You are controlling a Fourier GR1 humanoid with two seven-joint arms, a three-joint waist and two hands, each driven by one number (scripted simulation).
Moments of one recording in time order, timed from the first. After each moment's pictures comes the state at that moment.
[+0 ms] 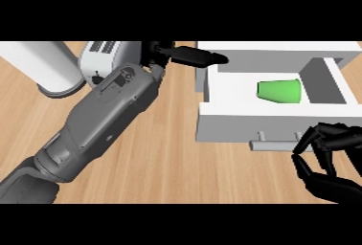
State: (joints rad) left arm -1.14 0.18 -0.51 -0.78 0.68 0.48 -0.28; right arm -0.02 -0.31 -0.08 -2.03 0.09 0.40 0.02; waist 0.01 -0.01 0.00
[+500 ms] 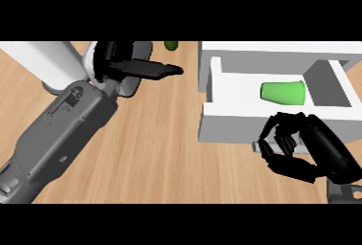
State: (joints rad) left arm -0.89 0.36 -0.45 -1.09 0.69 0.43 -0.22; right arm -0.11 -0.27 0.08 -1.86 0.44 0.27 -0.04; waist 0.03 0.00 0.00
